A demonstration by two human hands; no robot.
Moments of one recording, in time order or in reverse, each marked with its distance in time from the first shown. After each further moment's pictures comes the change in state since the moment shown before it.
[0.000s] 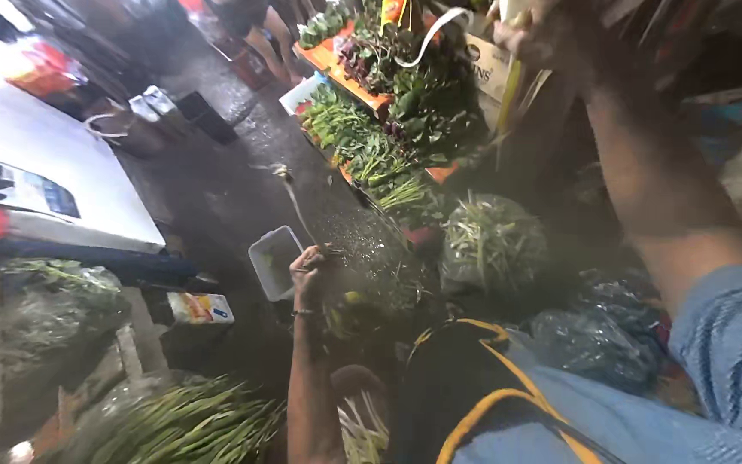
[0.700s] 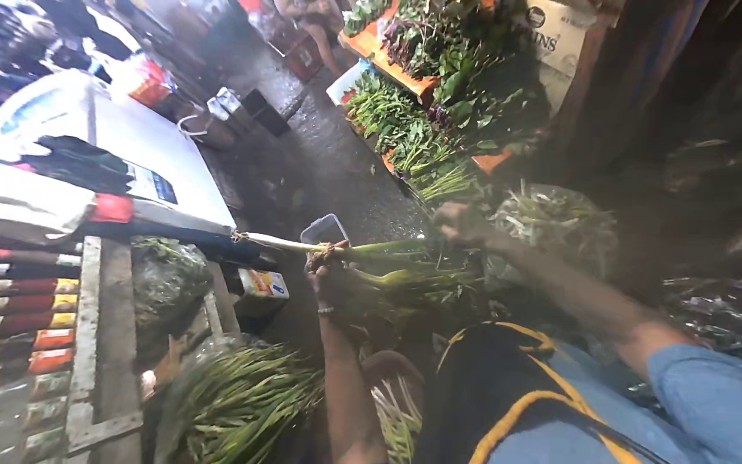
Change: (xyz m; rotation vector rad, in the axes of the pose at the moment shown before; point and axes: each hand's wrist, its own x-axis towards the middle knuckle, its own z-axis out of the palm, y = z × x) left_hand -0.005 0.033 -0.022 -0.182 0.330 0.026; right_hand -0.159 -0.065 0.277 0.503 -0.278 -0.143
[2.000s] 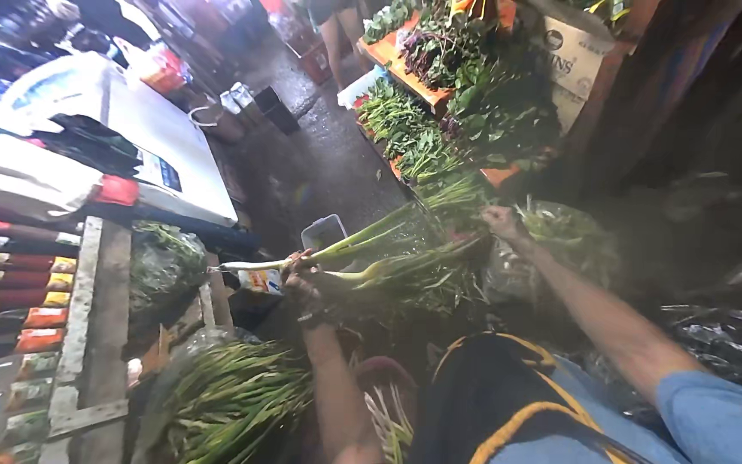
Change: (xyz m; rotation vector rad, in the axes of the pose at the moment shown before) left_hand 0.007 0.025 -0.028 -0.137 0.411 0.009; right_hand -0.022 0.060 -0.025 0.361 0.120 0.588
